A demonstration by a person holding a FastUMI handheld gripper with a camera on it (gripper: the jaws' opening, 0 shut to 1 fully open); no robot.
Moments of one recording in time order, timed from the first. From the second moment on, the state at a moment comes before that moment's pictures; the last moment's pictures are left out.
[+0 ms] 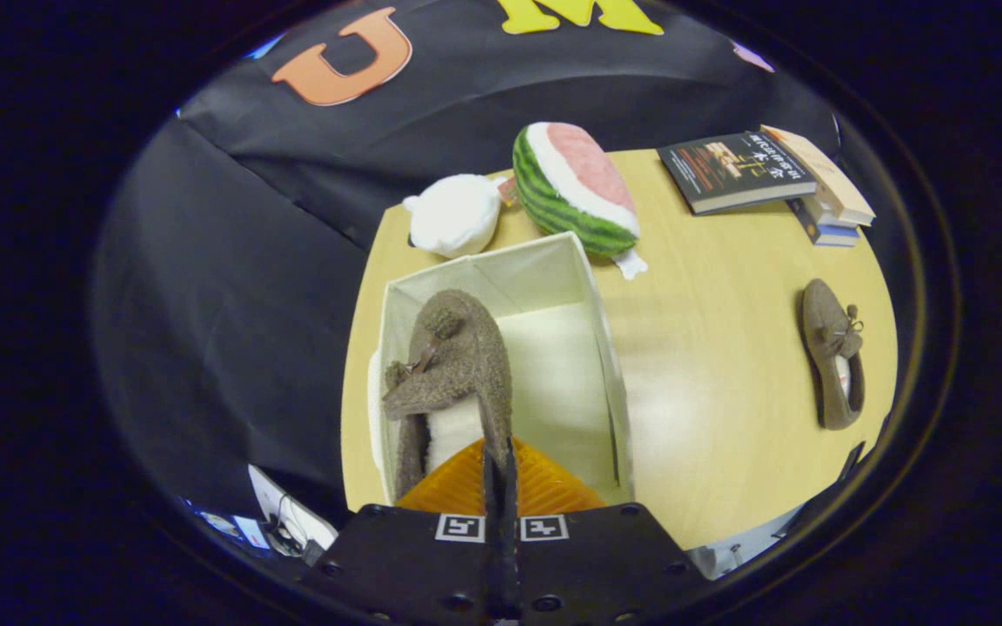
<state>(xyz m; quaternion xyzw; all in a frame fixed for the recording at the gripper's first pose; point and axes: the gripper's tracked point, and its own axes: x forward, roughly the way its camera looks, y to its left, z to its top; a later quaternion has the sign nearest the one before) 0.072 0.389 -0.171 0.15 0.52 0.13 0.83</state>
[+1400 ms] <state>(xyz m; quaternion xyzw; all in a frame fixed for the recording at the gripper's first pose) 0.084 0.245 -0.104 0.11 0.44 0.16 0.88</state>
